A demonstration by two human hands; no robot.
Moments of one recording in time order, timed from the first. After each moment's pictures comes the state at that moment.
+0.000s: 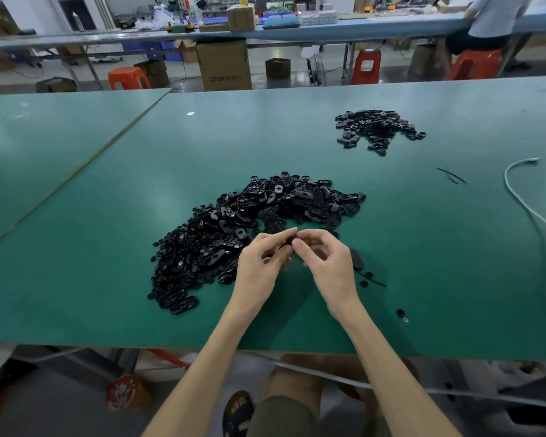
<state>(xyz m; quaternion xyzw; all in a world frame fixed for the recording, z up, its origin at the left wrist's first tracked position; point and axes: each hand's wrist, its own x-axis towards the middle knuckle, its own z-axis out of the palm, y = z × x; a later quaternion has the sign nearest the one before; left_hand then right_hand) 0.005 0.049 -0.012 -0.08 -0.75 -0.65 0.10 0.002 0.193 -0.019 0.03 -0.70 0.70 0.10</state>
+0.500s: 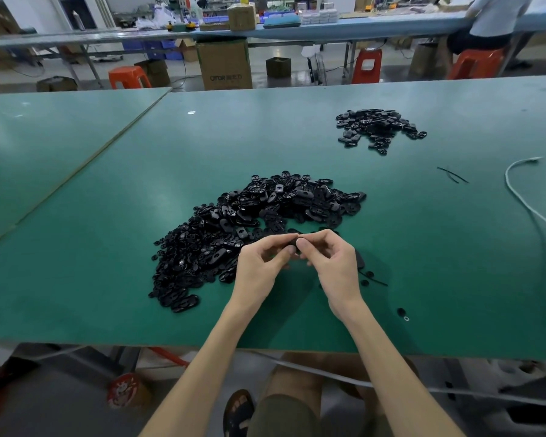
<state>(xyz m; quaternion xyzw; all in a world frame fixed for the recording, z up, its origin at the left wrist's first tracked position) 0.005 0.048 -0.012 -0.08 -0.73 -0.67 0.08 0.002 0.197 -0.021 0.02 -0.67 0.74 0.09</state>
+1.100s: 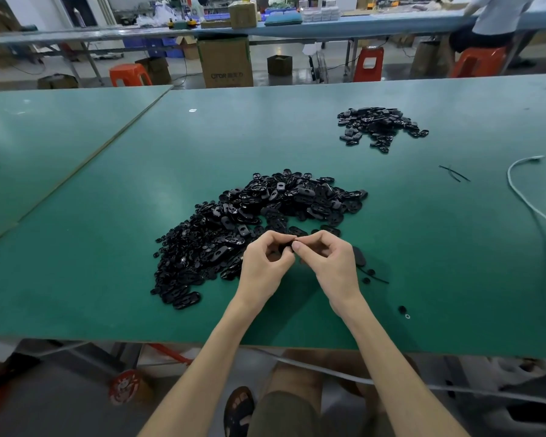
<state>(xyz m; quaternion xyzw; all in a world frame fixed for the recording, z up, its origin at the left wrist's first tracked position) 0.002 0.051 -0.017 -0.05 -0.78 -0.62 0.10 0.003 0.193 -0.016 0.01 -0.71 0.69 0.09</state>
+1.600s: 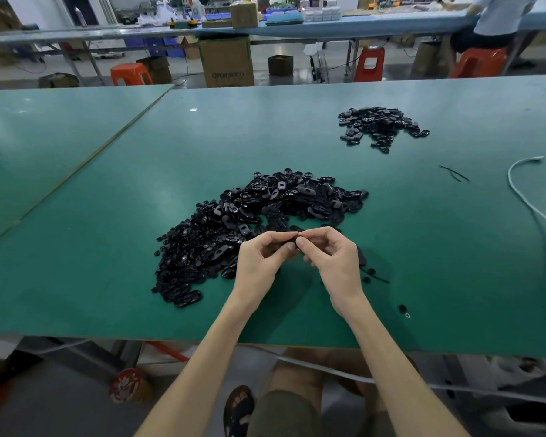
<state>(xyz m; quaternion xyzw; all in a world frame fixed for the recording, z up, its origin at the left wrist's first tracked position) 0.005 0.046 -0.013 -0.07 -0.71 -0.69 0.09 0.006 0.194 -0.013 0.02 -0.67 0.73 0.10</state>
